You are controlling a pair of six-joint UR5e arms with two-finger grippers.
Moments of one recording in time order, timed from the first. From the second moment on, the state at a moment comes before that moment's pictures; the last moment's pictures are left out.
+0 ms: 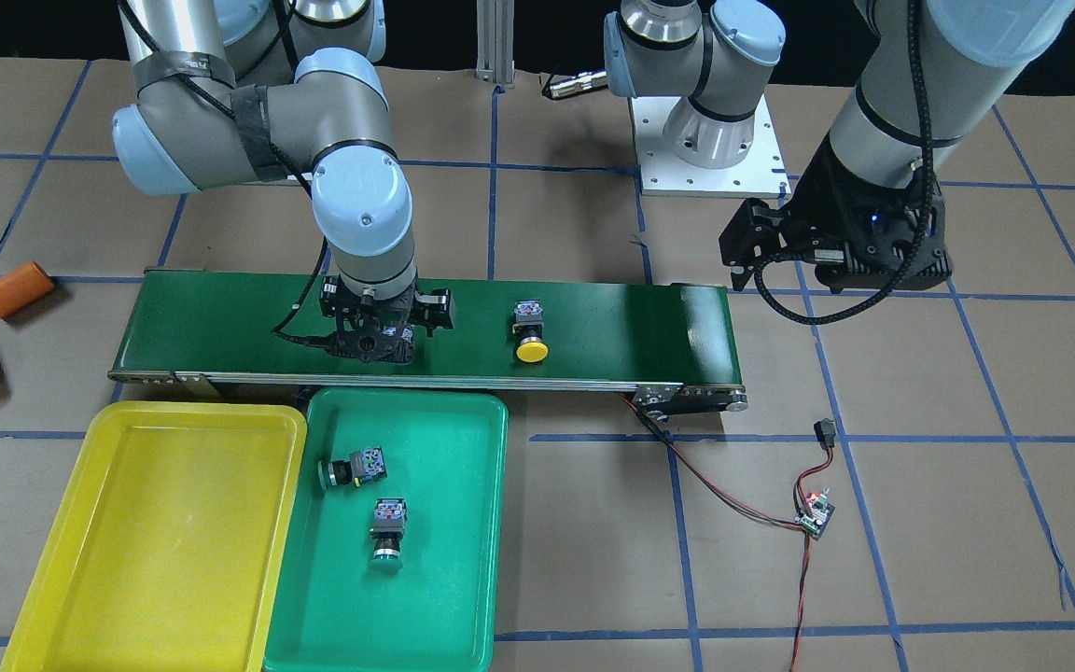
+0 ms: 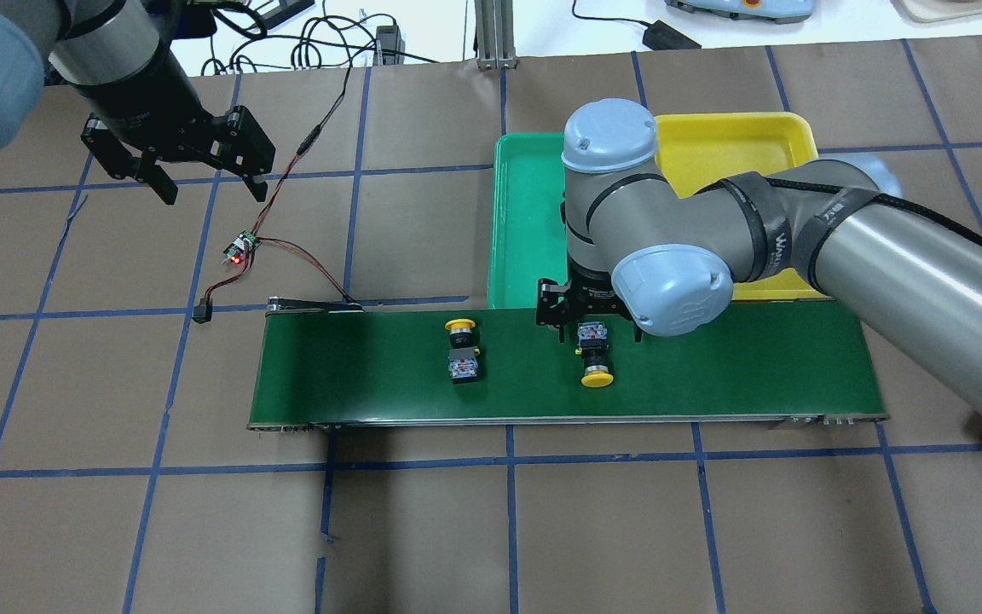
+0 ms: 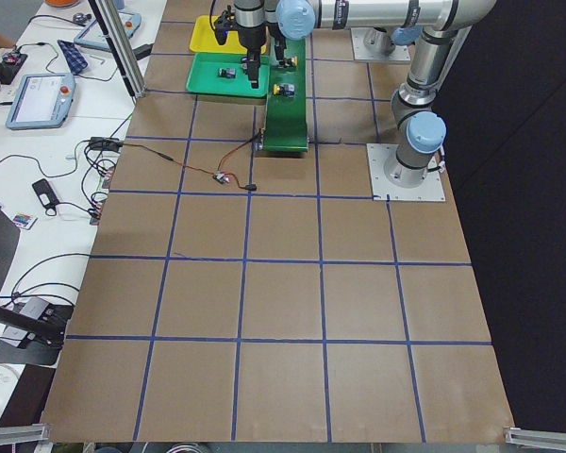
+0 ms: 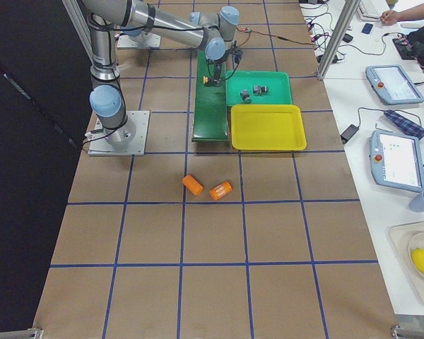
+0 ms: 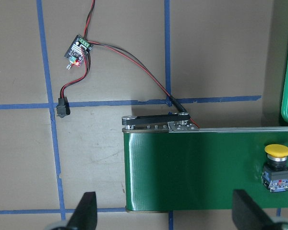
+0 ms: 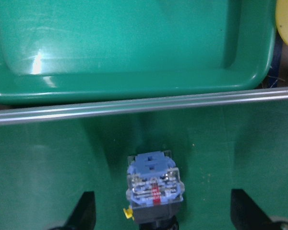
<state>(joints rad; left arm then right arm) -1.51 -1.65 -1.51 -1.59 1.58 0.08 1.83 -1.30 1.84 -1.92 -1.58 0.34</state>
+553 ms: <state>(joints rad) -1.50 -1.65 -1.51 -1.59 1.58 0.08 1.78 -1.28 1.85 -1.91 -1.58 0.34</state>
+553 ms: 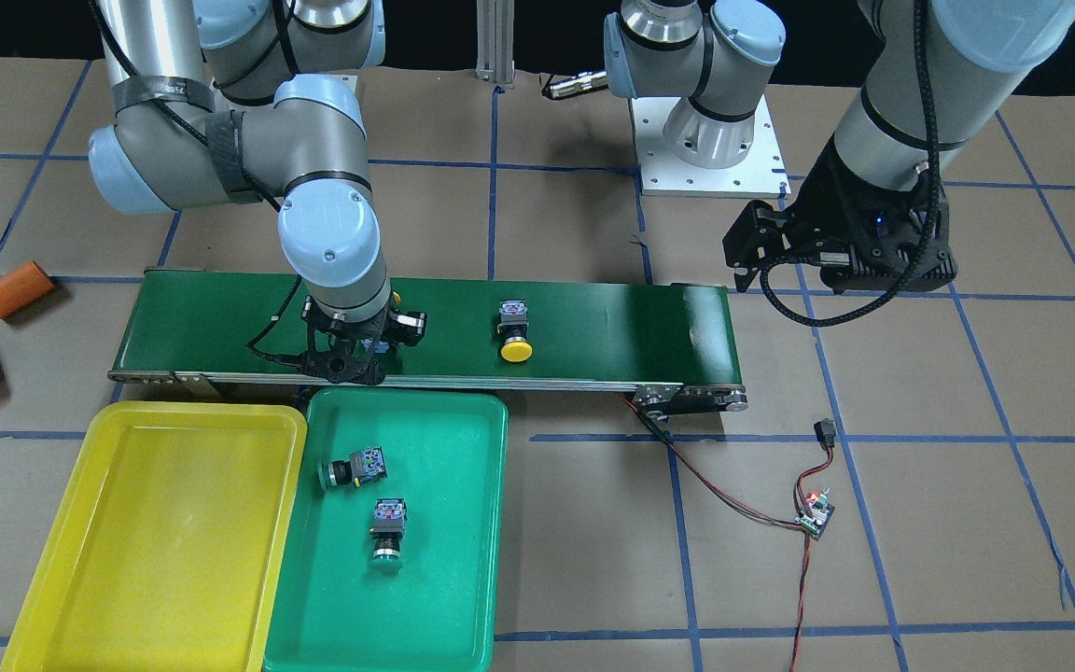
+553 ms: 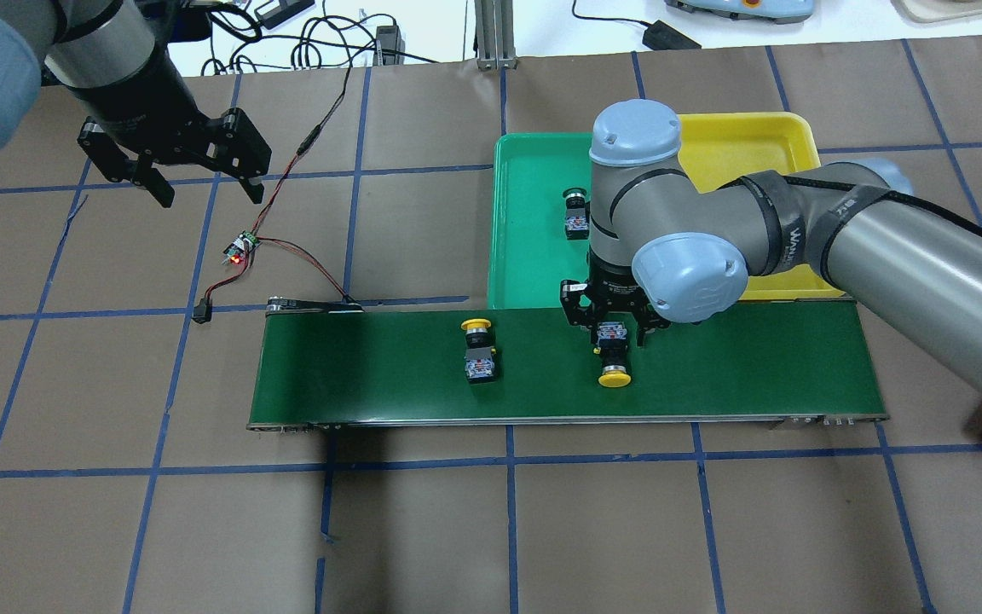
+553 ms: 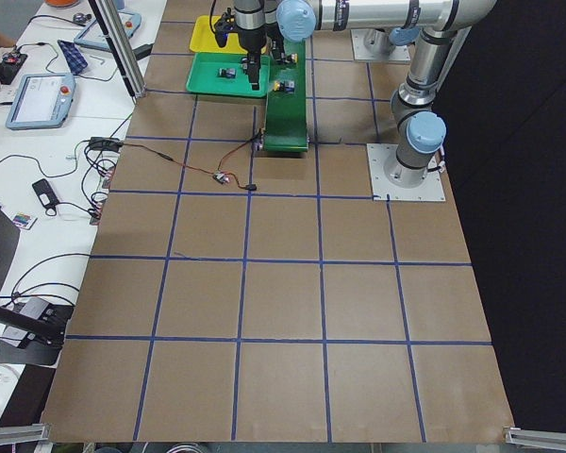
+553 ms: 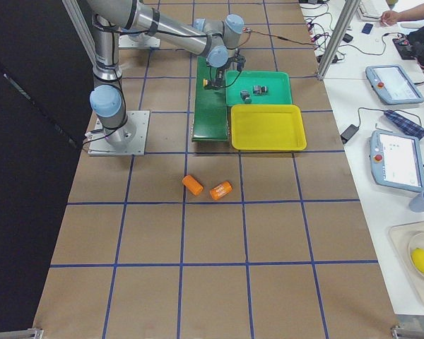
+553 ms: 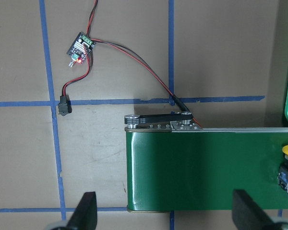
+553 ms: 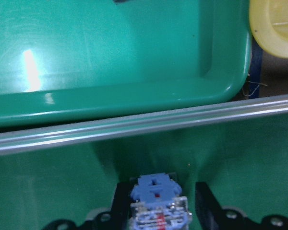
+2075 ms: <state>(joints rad) -1.50 -1.65 -1.52 -1.58 1.58 0.08 1.47 -1.25 1.82 -2.11 -1.68 0.07</state>
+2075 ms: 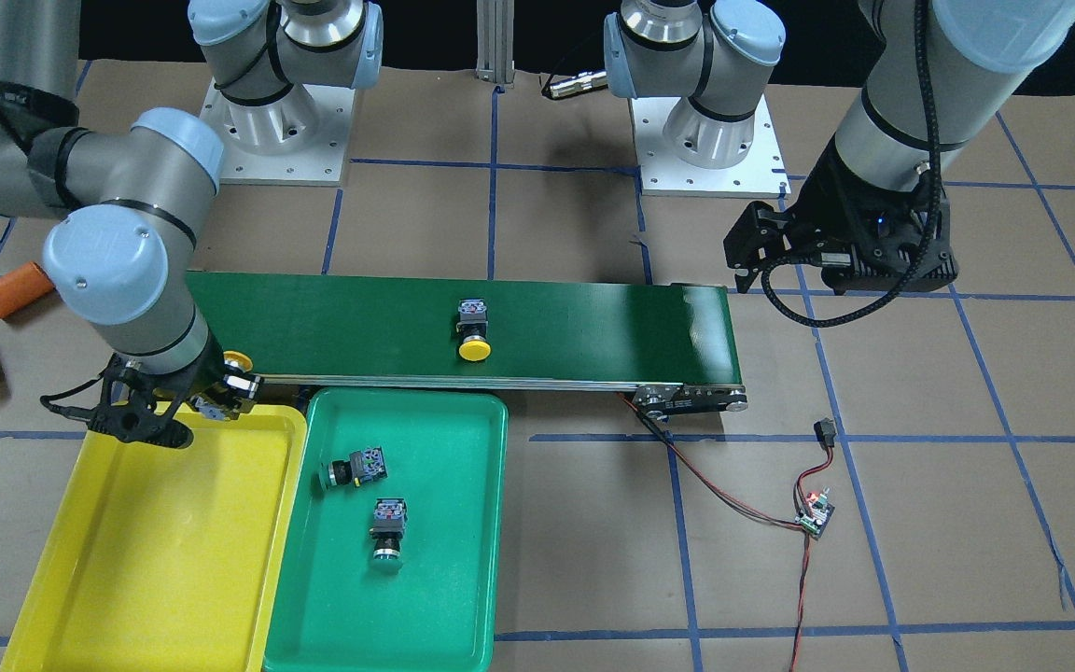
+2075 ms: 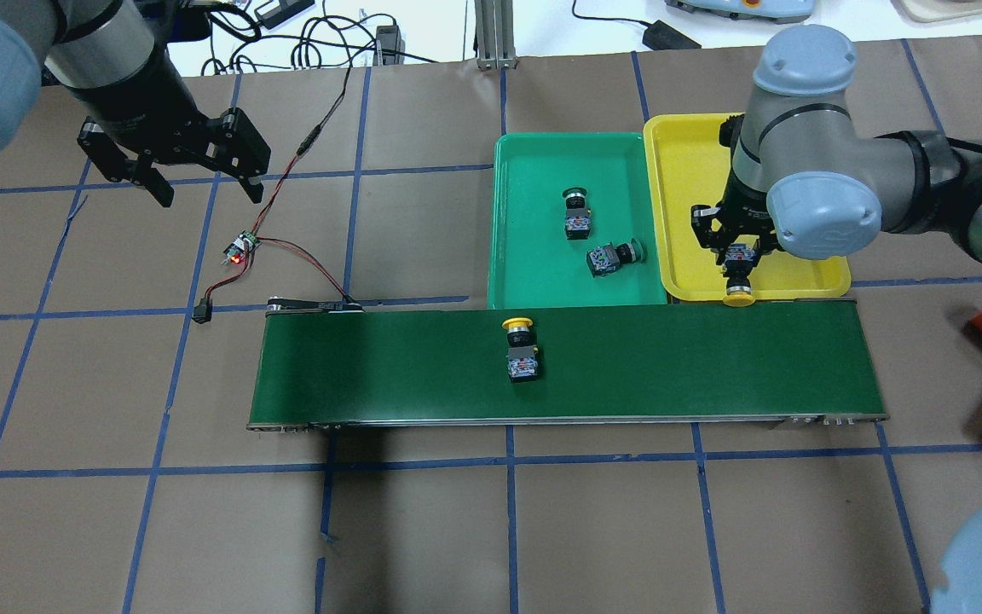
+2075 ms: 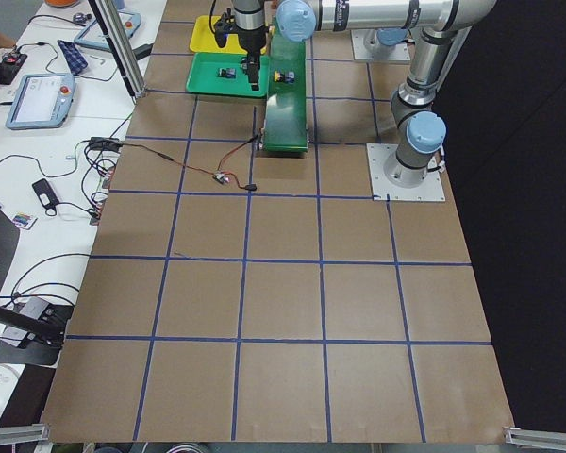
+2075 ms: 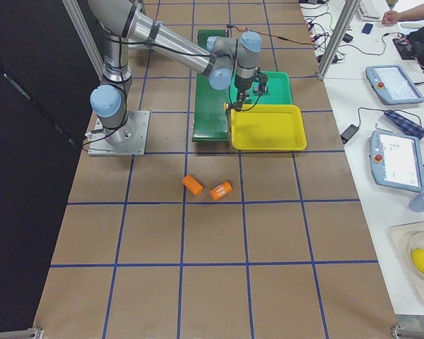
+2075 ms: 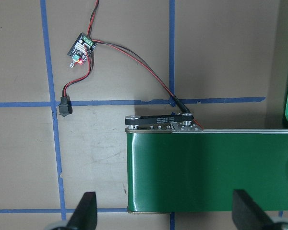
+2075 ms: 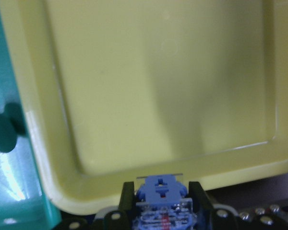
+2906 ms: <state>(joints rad) -1.50 -1.66 -1.51 -1.58 1.58 0.08 1.47 -1.48 1.77 -1.77 -1.68 0.05</state>
